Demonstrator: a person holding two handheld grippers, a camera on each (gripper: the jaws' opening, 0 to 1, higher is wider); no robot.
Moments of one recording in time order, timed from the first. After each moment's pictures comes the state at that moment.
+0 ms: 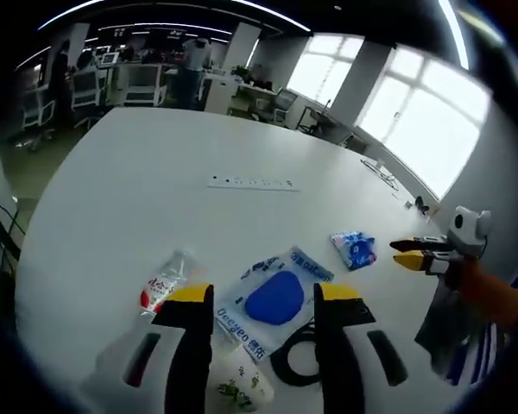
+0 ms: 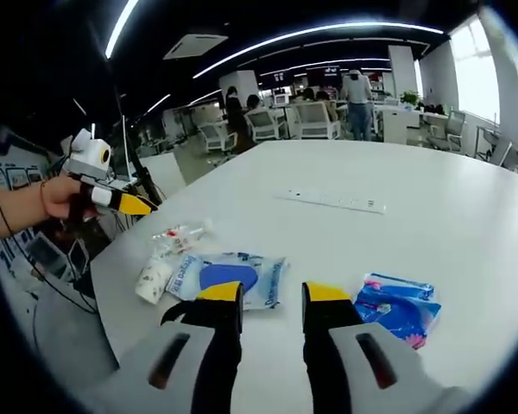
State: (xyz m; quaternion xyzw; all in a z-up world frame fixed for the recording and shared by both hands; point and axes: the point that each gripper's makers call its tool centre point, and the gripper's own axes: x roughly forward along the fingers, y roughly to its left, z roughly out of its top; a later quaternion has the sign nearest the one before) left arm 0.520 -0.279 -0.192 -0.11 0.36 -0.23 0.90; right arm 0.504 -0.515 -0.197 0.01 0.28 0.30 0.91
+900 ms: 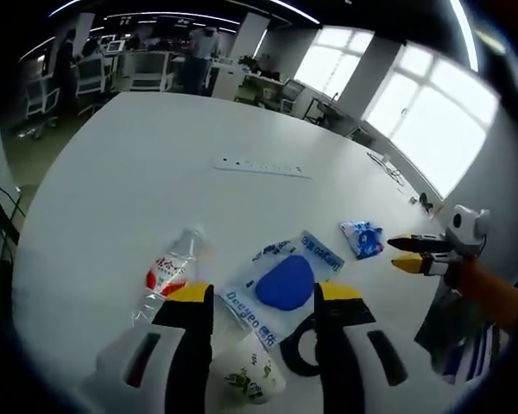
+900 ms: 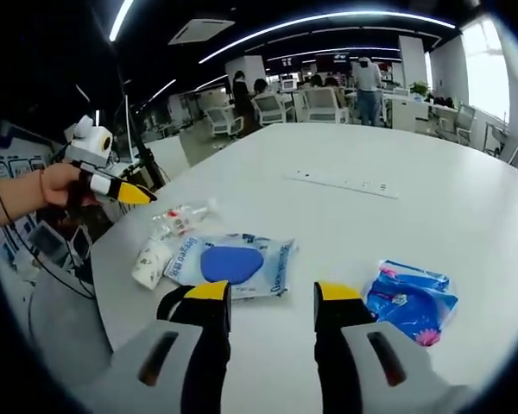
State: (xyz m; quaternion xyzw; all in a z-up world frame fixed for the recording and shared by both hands) left arm 0.514 -0.269 -0.214 -0.12 0.39 -0.22 0.89; right arm 0.503 -0.504 -0.223 0.00 0.31 0.32 0.90
